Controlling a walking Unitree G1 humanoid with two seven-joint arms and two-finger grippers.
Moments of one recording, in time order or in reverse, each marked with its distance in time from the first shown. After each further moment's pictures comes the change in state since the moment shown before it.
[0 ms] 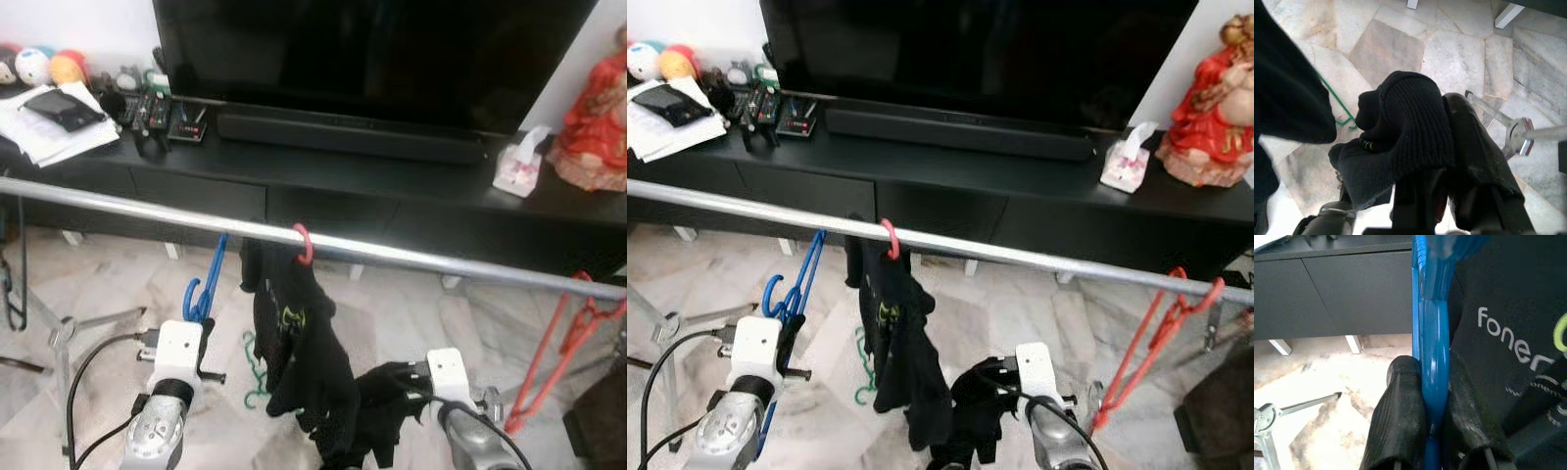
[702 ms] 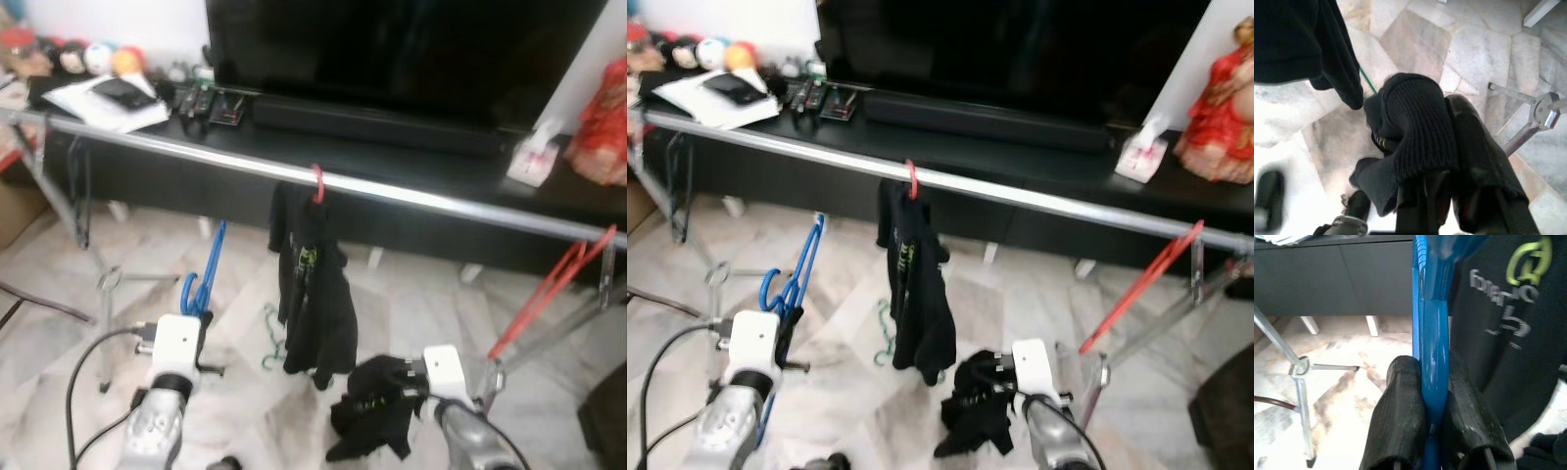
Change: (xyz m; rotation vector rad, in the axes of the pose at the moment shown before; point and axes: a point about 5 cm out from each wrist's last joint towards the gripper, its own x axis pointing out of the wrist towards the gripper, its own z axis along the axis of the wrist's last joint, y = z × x) left arm -0.001 -0.008 -0.004 -0.021 -0.004 -0.015; right arm 0.000 0.002 0.001 -0.002 -0.003 0.014
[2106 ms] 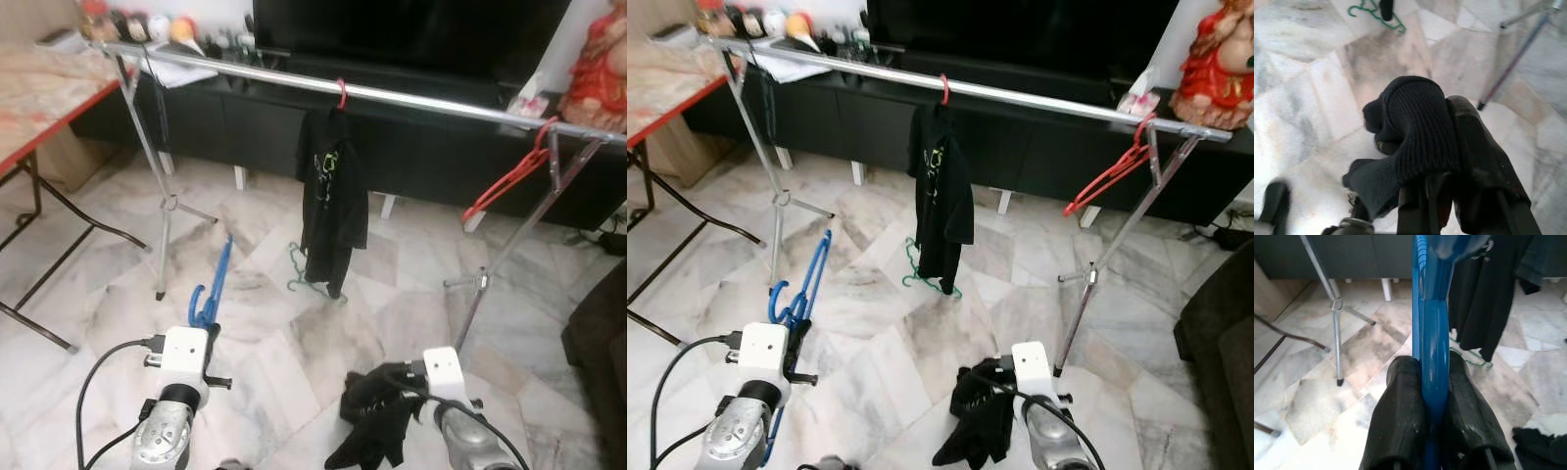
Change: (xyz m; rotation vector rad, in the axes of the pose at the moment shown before) left arm 0.004 -0.002 0.003 -0.004 -0.011 -0.004; right arm -0.001 -0.002 -0.002 0.003 0.002 -0.006
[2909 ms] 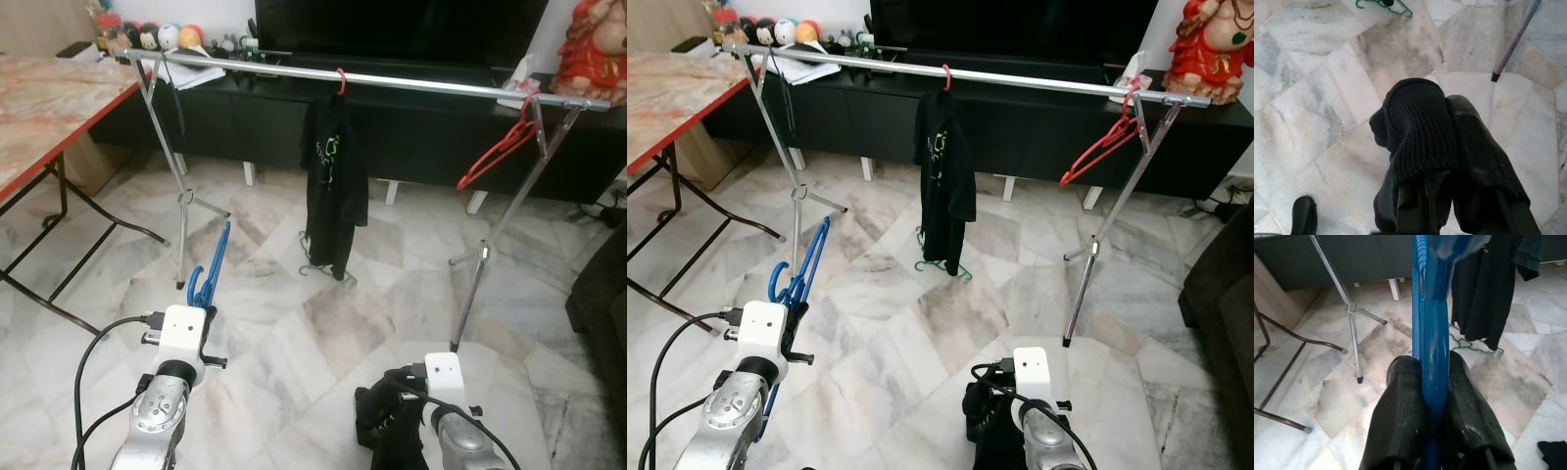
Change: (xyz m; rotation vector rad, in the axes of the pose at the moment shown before) left arm 0.020 0.009 0.007 0.033 0.007 -0.005; right arm -0.001 0.010 -0.002 0.074 -0.013 -0.036
